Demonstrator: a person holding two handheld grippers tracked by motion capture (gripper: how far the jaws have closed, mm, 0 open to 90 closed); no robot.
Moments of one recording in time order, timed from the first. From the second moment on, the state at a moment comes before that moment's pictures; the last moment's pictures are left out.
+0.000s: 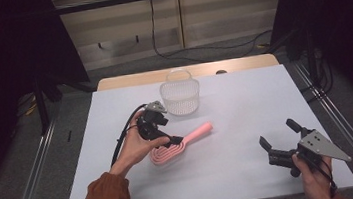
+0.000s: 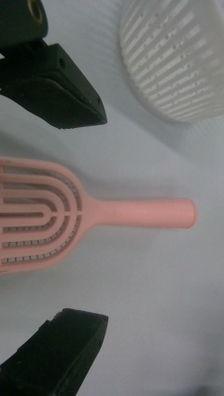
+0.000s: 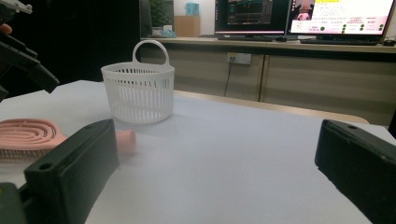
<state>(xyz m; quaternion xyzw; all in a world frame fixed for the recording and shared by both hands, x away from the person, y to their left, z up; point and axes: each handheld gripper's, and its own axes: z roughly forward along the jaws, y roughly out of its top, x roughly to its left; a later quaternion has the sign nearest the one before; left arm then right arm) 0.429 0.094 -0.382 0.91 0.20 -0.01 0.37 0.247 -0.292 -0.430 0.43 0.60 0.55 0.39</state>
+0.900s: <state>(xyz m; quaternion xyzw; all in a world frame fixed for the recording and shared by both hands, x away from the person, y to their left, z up) 0.428 0.085 -0.401 0.95 0.18 -0.02 0.26 0.248 -0.293 -0.431 0.44 0.60 0.55 0.39</state>
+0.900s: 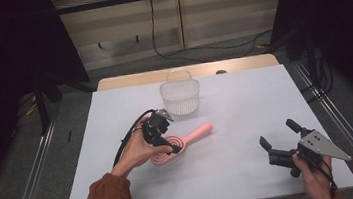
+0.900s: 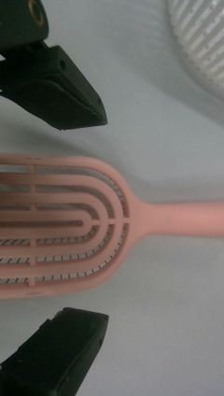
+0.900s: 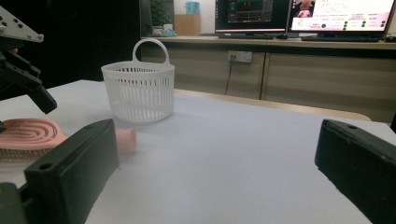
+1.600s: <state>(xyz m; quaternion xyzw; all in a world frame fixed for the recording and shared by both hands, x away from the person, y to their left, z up) 0.424 0.066 -0.421 0.97 0.16 -0.01 0.20 0.249 -0.292 -0.432 0.43 0.61 0.55 0.38</state>
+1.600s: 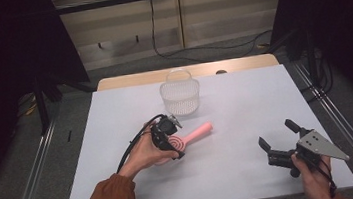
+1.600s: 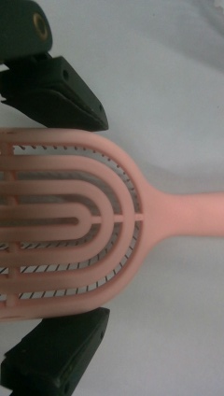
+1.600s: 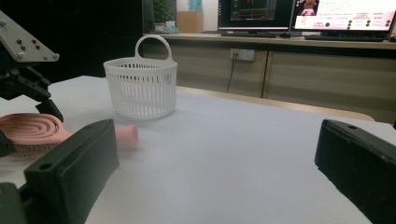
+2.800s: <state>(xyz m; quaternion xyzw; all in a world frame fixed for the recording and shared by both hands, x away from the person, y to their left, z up) 0.423 0.062 -0.427 0.97 0.16 -0.02 0.17 0.249 -0.291 -0.432 0.43 0.61 0.54 0.38</state>
